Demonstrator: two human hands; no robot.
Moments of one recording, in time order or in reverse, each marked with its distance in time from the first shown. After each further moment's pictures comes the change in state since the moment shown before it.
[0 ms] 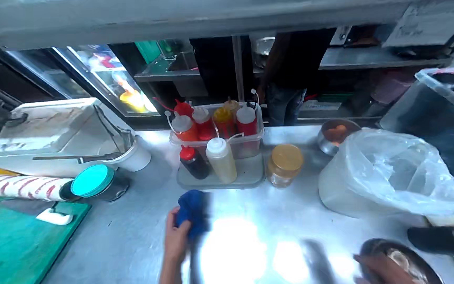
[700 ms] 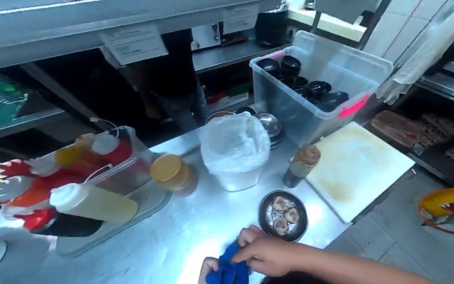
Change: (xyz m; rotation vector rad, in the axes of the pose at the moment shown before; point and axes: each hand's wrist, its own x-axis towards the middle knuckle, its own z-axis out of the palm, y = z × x) left_hand -0.273 0.066 0.208 -0.238 -0.670 0.008; right_hand -0.021 0.050 -0.007 0.194 -0.340 -0.268
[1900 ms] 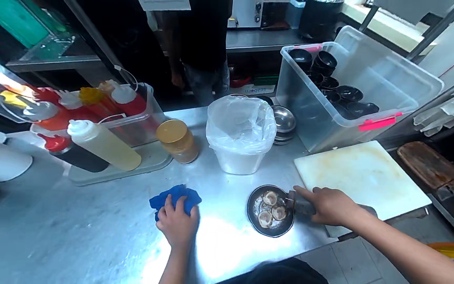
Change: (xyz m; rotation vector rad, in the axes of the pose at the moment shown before) left_hand 0.089 -0.101 -0.031 1.384 0.697 0.136; right_hand -0.108 0.063 -0.169 -0.819 -0.340 0.786
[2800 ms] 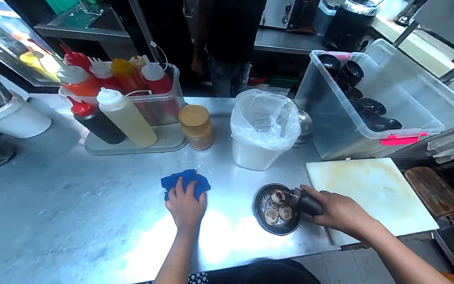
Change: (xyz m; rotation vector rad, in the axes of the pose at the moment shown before) left_hand 0.000 -0.002 0.000 -0.028 -0.043 -0.036; right_hand -0.001 -0.011 -0.006 0.077 0.094 -0.032
